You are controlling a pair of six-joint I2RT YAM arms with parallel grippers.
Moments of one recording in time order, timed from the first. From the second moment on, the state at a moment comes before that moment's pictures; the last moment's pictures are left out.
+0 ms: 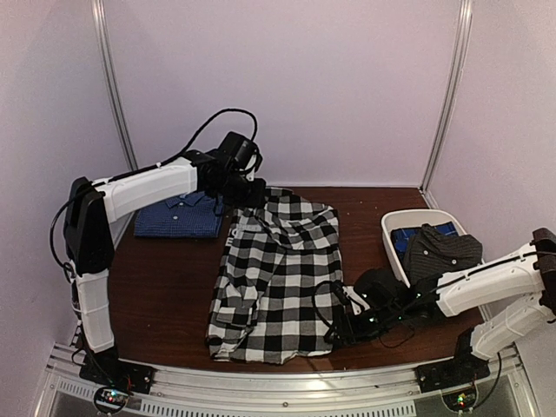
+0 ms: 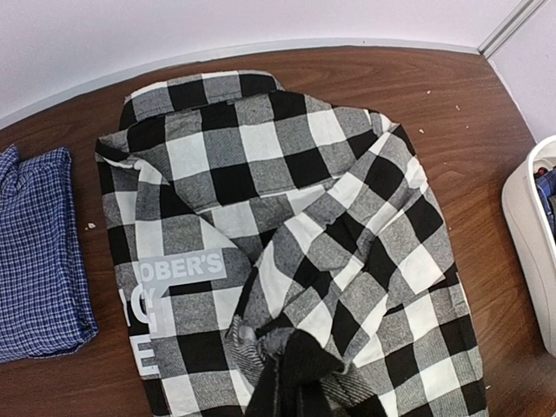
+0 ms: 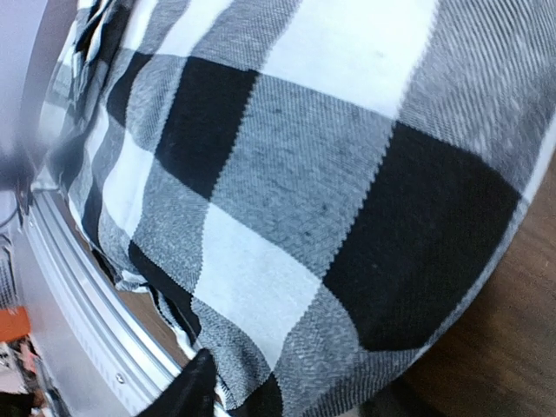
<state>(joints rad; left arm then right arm) -0.70 2.00 1.81 -0.61 -0.09 -0.39 1.05 1.34 0.51 -0.10 -0.20 0.81</state>
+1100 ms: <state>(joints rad) -0.64 2.00 1.80 -0.57 -0.01 -0.38 1.05 1.25 0.63 -0.55 -0.17 0.91</state>
